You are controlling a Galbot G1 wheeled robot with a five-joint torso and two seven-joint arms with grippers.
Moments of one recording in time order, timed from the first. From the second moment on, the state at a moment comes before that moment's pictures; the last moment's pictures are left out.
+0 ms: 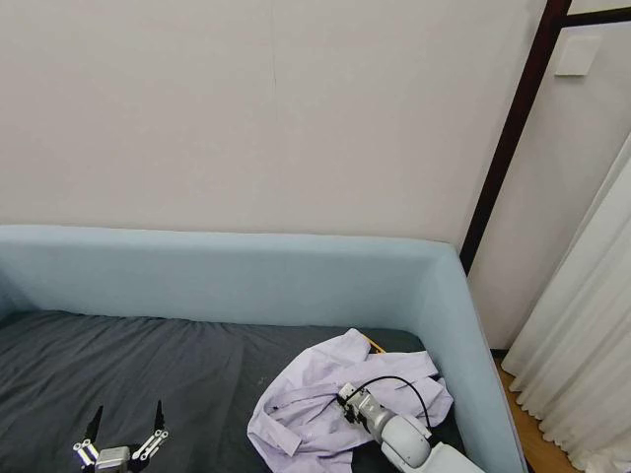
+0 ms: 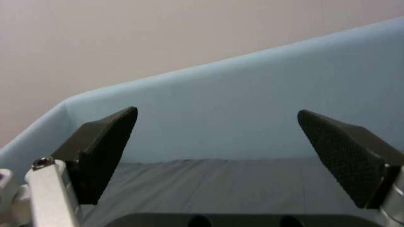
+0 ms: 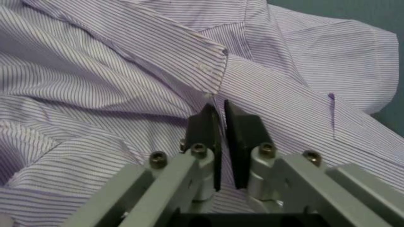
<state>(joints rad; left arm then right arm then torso) 1.67 -1.55 -0.84 -1.85 0.09 -0.47 -0.07 -0.74 1.17 -0.30 1.22 0.12 -0.25 -0.05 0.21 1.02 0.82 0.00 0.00</state>
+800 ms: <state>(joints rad) 1.55 -1.42 -0.60 -1.87 -0.42 -0.53 0.19 -0.50 1.09 -0.15 1.58 0.78 0.13 -0.14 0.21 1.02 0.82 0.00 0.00</state>
